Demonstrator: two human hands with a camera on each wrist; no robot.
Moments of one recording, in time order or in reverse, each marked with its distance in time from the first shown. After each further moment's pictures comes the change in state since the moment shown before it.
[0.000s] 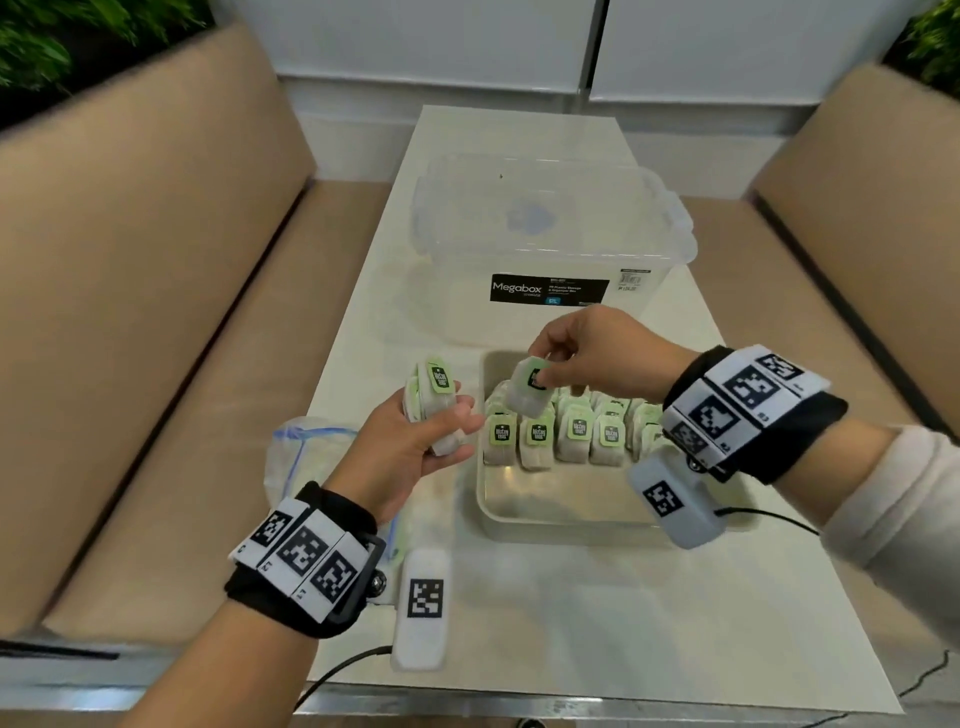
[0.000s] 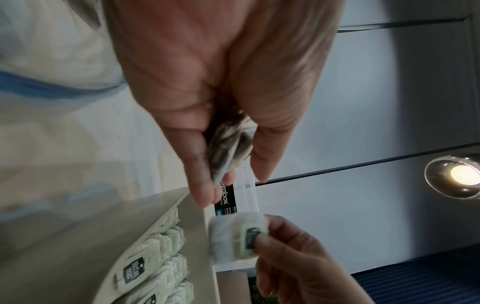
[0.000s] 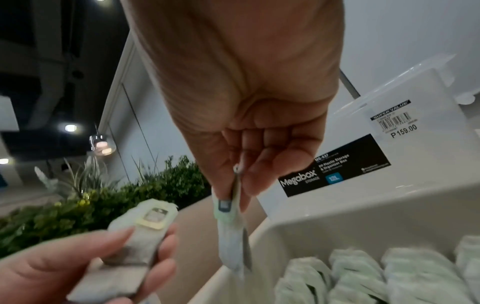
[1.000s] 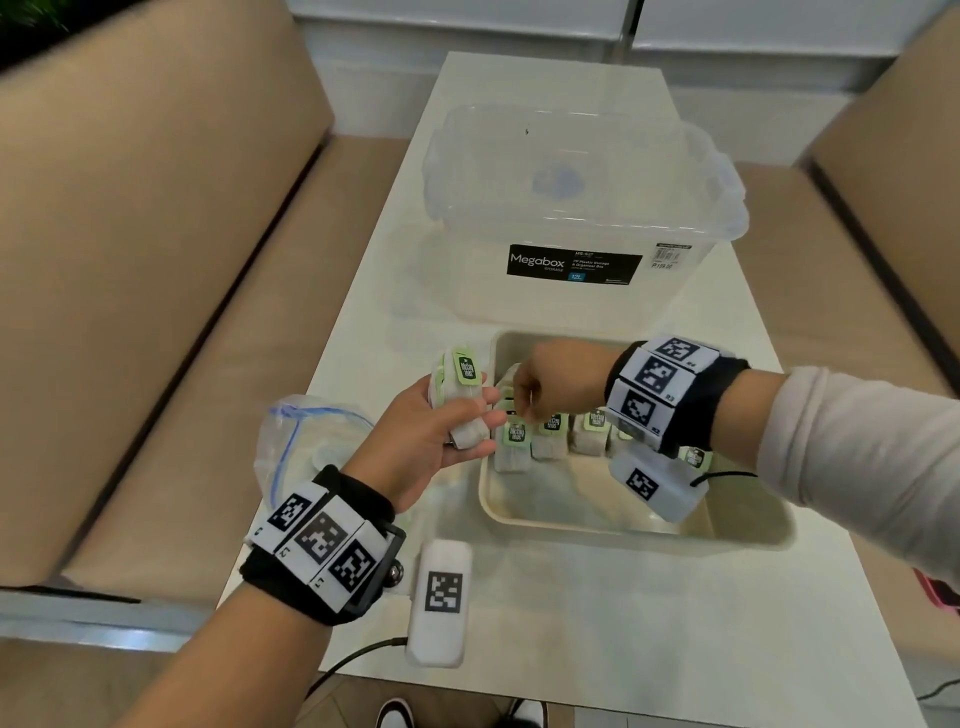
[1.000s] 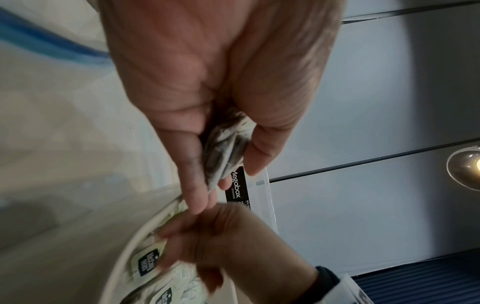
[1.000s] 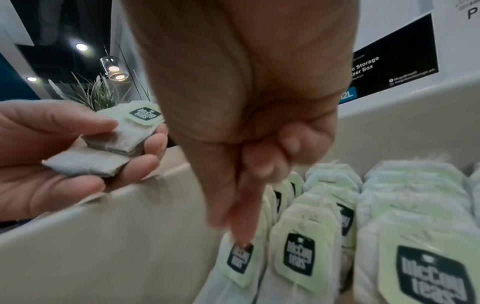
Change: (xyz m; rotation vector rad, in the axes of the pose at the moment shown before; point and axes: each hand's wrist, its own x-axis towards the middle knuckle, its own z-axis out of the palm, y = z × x) left_hand 0.017 -0.012 0.008 0.049 0.029 -0.107; right_hand 0.064 0.028 0.051 -0.505 -0.443 -0.037
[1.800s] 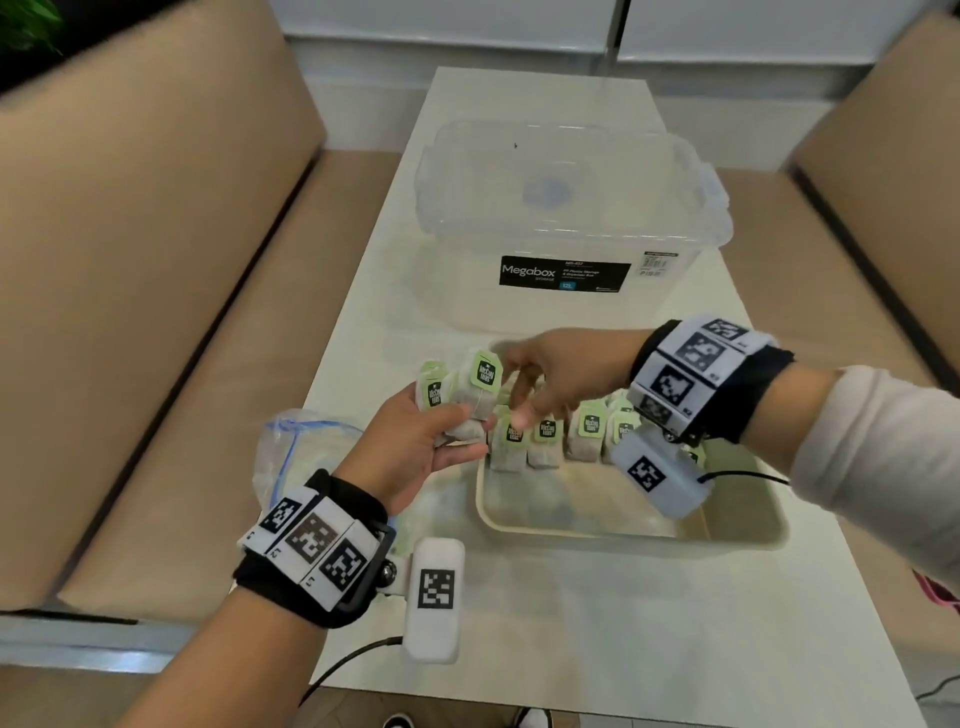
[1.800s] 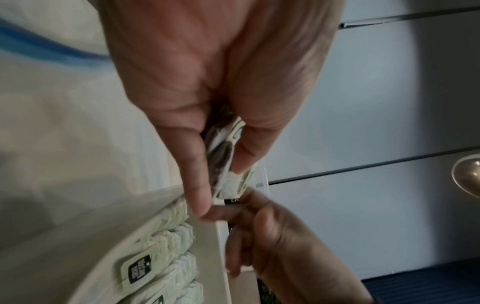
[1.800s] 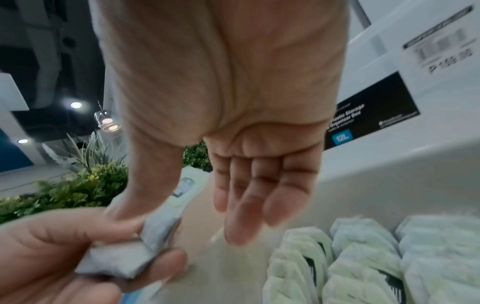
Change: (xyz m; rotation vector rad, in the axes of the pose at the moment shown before) left_hand 0.002 0.006 -0.004 -0.001 -0.012 0.003; right_hand -0.030 -0.003 -0.027 0.427 -0.093 -0.117
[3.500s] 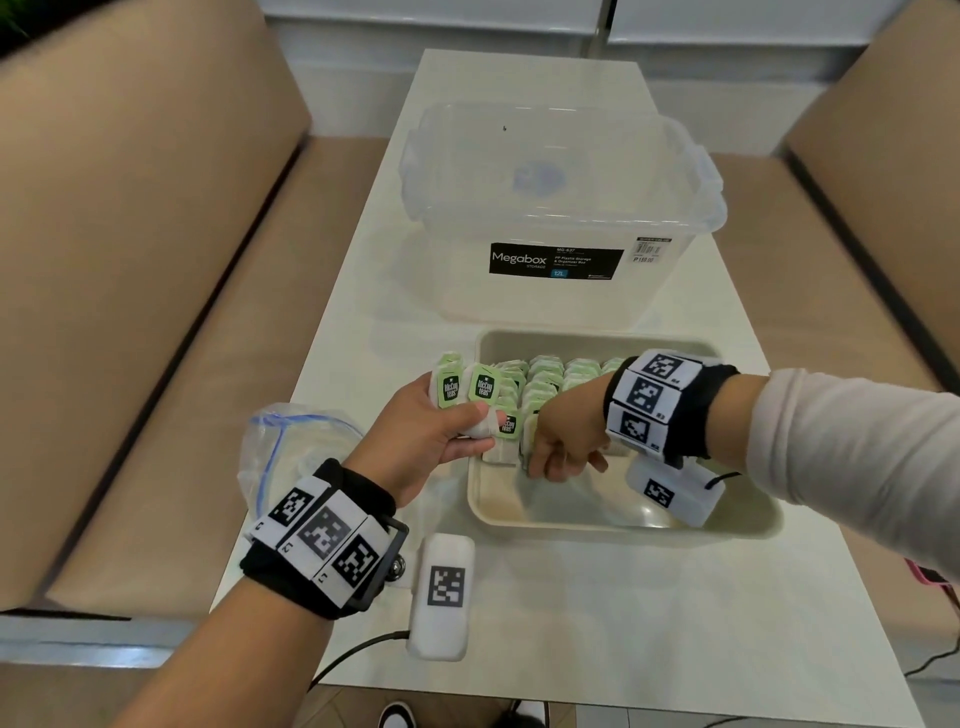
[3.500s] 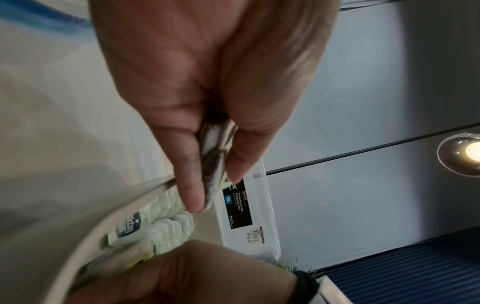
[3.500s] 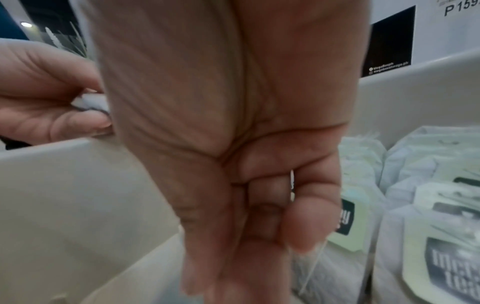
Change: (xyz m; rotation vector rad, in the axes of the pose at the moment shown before) left_hand 0.006 -0.006 0.011 0.096 -0.011 -0.019; right_hand 0.027 0.049 0.038 -0.412 -0.420 0.202
